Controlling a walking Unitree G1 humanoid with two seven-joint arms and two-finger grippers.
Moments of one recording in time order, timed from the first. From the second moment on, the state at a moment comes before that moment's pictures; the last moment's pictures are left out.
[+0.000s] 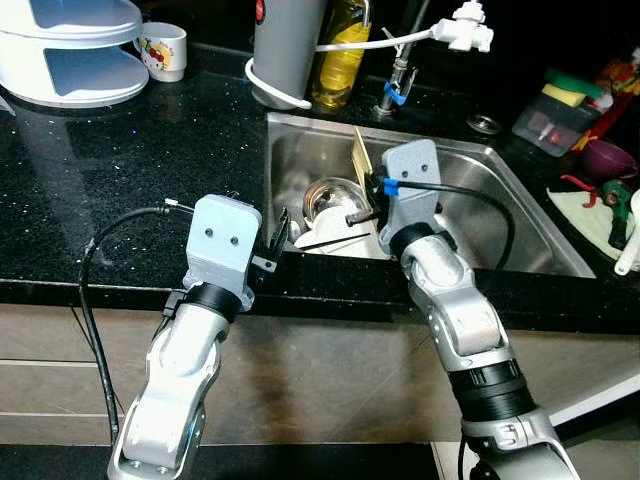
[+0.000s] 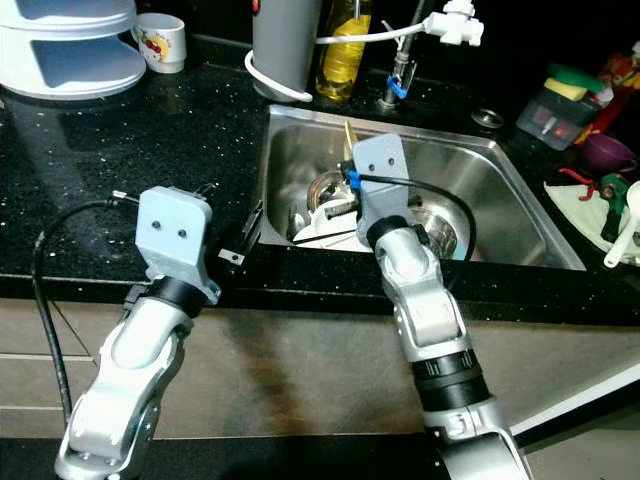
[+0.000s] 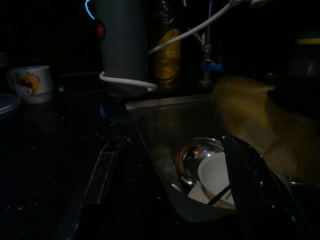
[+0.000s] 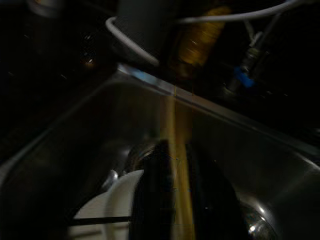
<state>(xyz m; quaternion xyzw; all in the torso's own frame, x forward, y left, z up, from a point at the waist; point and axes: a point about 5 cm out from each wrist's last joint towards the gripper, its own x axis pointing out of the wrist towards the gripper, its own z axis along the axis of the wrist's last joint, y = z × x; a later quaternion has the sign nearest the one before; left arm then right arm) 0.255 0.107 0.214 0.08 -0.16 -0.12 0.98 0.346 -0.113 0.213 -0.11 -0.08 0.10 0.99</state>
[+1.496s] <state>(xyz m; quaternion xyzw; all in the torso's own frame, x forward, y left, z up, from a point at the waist) 0.259 0.121 0.200 0.13 -0.13 -0.09 0.98 0.275 -0.162 0.183 0.15 -0.07 0.17 0.97</state>
